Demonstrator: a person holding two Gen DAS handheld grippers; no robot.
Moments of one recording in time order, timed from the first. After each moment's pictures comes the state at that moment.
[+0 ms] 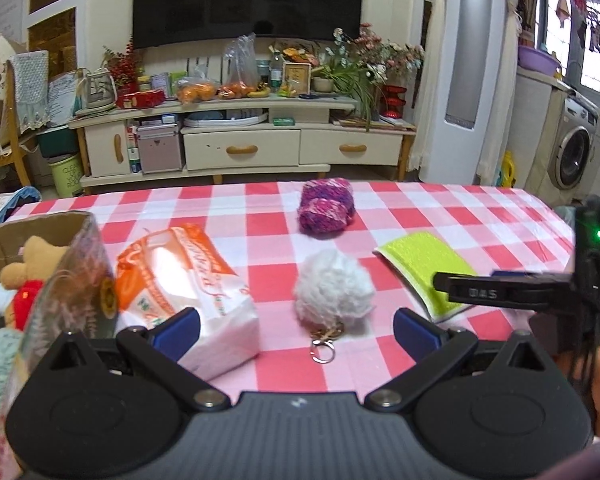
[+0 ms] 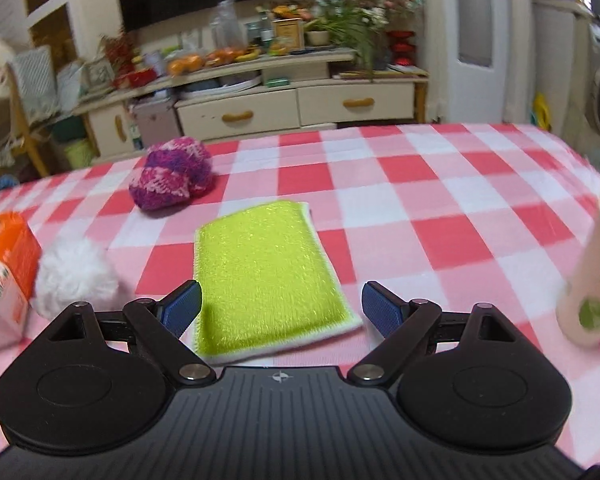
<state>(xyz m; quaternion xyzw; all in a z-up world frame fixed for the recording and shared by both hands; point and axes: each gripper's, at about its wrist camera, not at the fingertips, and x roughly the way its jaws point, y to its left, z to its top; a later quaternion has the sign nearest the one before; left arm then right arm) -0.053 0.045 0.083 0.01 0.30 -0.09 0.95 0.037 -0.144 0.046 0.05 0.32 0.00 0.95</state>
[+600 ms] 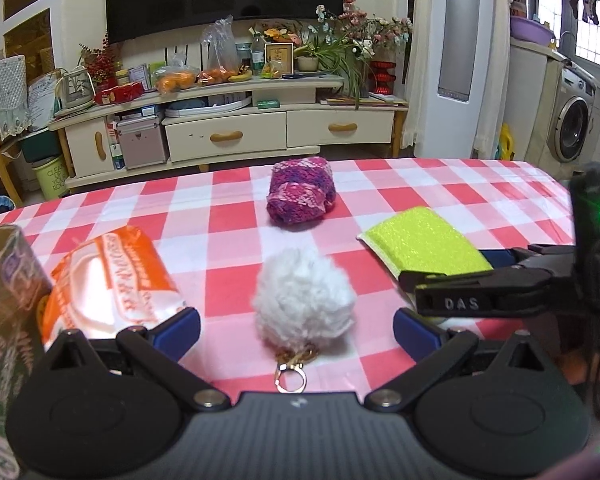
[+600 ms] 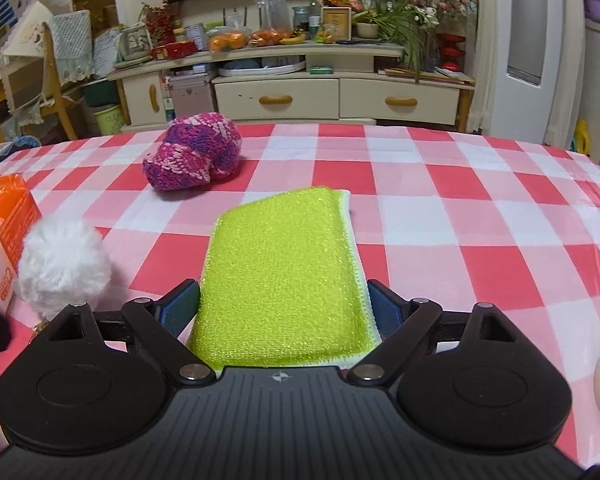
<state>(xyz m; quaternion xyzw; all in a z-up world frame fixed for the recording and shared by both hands) -0.012 0.004 0.060 0.04 0.33 -0.10 0.94 0.070 -0.133 0.036 0.01 0.33 0.06 0.94</state>
